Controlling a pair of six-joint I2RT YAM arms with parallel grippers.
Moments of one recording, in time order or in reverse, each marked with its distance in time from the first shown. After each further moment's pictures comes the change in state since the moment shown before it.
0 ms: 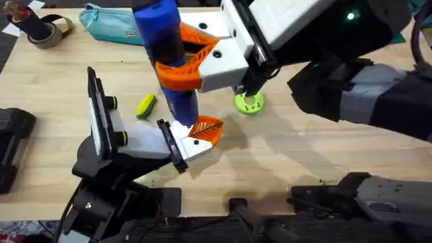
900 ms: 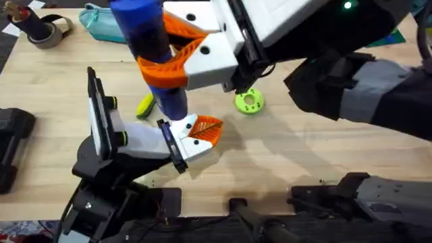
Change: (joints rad) left arm 0.000 0.000 0.000 0.000 0.000 0.000; right arm 0.041 0.002 0.055 -0.070 0.042 -0.106
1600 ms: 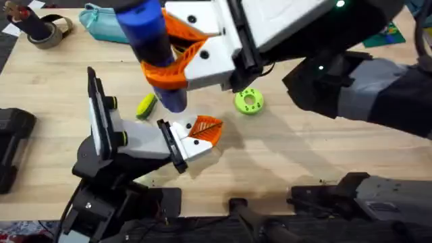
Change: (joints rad) left arm 0.000 0.000 0.000 0.000 0.000 0.000; right arm -0.013 0.014 0.001 -0.027 -0.014 -0.144
